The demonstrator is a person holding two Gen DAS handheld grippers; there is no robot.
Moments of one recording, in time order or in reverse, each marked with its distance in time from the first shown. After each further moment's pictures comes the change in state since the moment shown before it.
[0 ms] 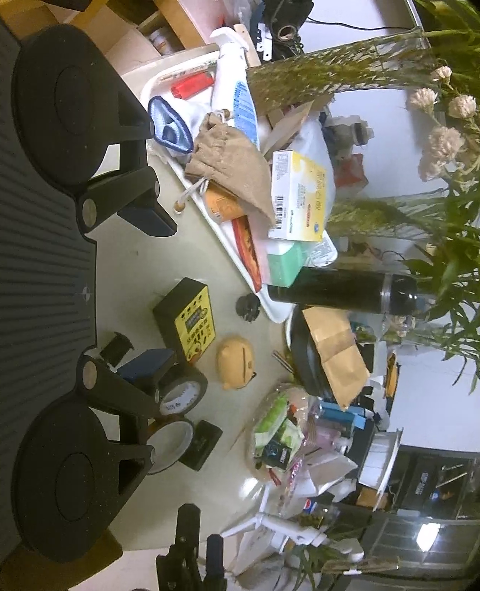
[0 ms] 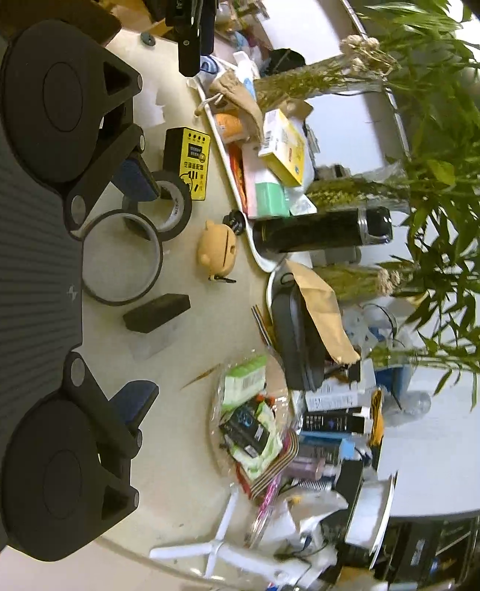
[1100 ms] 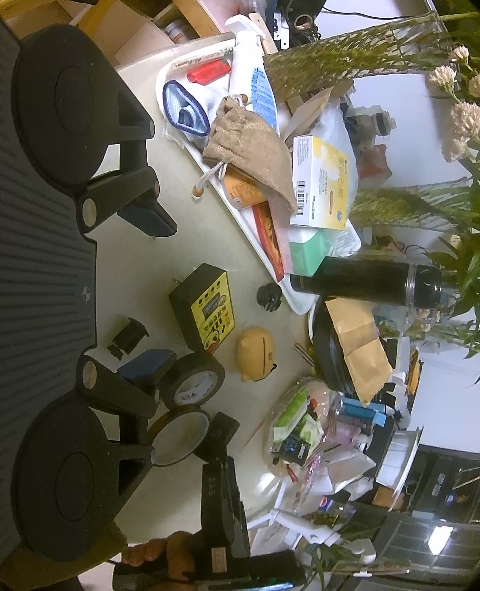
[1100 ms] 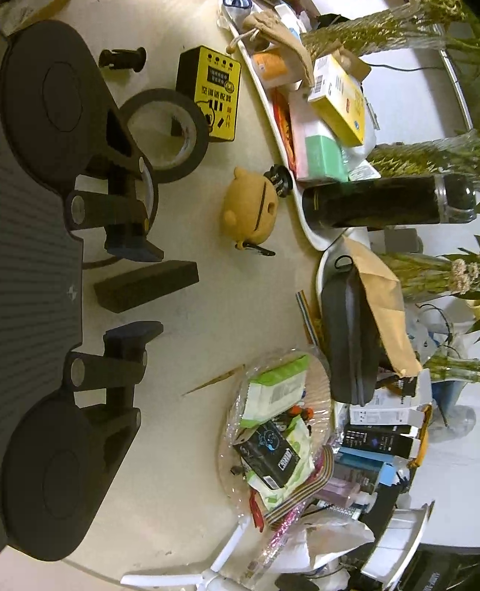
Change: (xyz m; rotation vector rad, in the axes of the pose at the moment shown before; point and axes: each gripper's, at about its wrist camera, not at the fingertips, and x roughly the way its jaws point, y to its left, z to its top) left arm 0.009 -0.007 0.002 -0.007 0.082 -0.024; right arm 0.101 -0.015 0.018 -0.042 0.182 -0.038
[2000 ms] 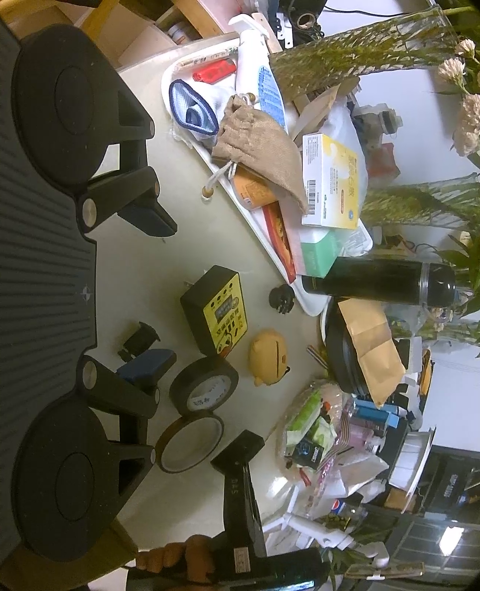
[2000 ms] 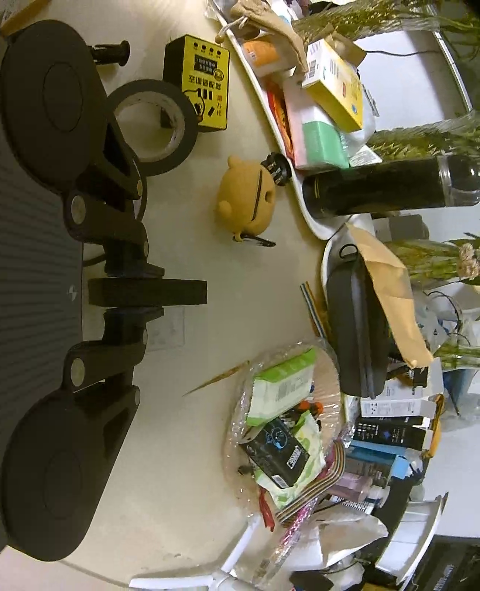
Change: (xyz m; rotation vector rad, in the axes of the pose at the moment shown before) left arm 0.006 0.000 -0.003 0.016 0.032 0.010; right arm 0.003 0.001 0.006 0.034 0.011 -0.019
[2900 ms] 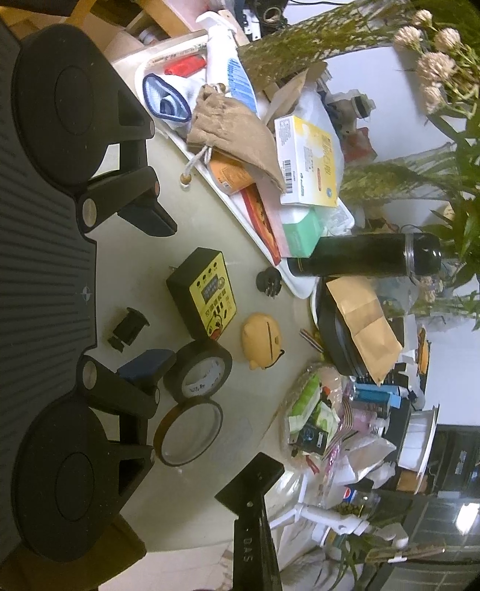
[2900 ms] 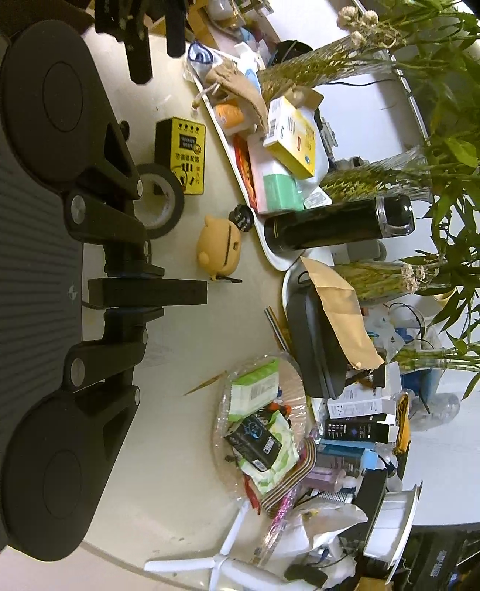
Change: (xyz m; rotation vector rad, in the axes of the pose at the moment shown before) left arm -0.001 -0.023 0.001 0.096 -0.038 0.017; right arm -0.084 0.004 -0.015 0.056 -0.100 0.081
